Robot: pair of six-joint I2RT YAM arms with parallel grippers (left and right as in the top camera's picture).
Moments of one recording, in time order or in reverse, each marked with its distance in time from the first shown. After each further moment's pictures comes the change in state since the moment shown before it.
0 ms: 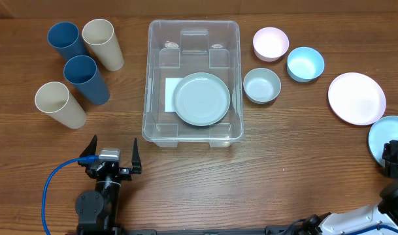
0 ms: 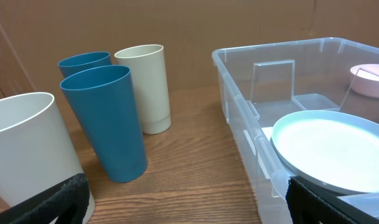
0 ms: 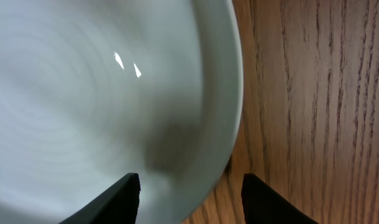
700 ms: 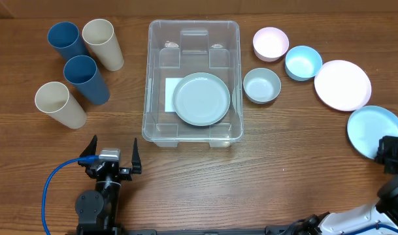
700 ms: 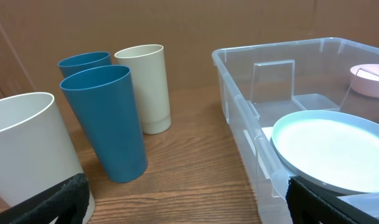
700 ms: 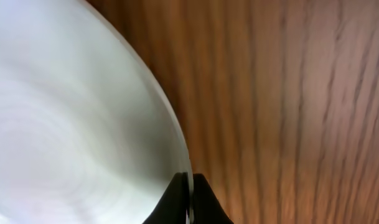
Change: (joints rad) left arm 0.000 0.000 0.000 0.000 0.000 0.000; right arm 0.049 -0.004 0.030 -0.071 -0.064 -0.002
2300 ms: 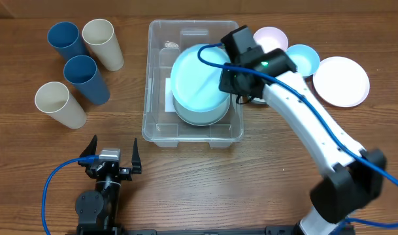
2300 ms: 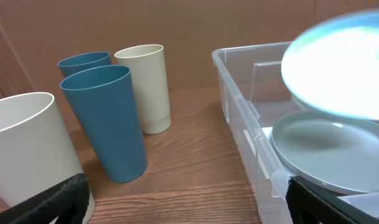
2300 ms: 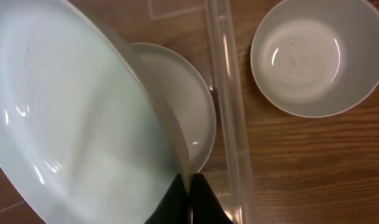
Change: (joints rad) left arm 0.000 0.000 0.000 0.000 0.000 0.000; right arm 1.366 -0.008 0.507 -0.179 0.140 -0.159
